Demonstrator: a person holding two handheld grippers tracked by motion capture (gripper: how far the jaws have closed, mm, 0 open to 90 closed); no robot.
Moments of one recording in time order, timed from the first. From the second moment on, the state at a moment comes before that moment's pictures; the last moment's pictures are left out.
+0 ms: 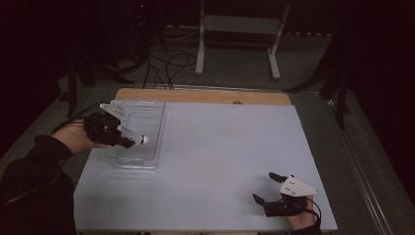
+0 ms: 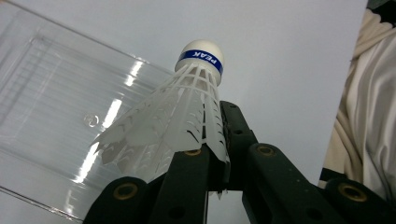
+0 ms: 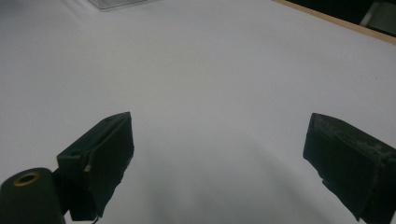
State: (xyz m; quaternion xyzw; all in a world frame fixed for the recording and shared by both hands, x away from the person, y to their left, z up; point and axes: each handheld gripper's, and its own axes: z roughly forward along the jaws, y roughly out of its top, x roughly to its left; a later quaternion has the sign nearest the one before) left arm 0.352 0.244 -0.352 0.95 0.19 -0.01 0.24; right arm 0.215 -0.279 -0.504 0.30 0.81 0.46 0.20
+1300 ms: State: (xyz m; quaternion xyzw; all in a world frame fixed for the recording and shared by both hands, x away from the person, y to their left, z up) left arm 0.376 0.241 -0.413 0.95 0.20 -0.03 0.22; right arm 0.215 -0.279 -0.505 0.31 0.81 0.46 0.19
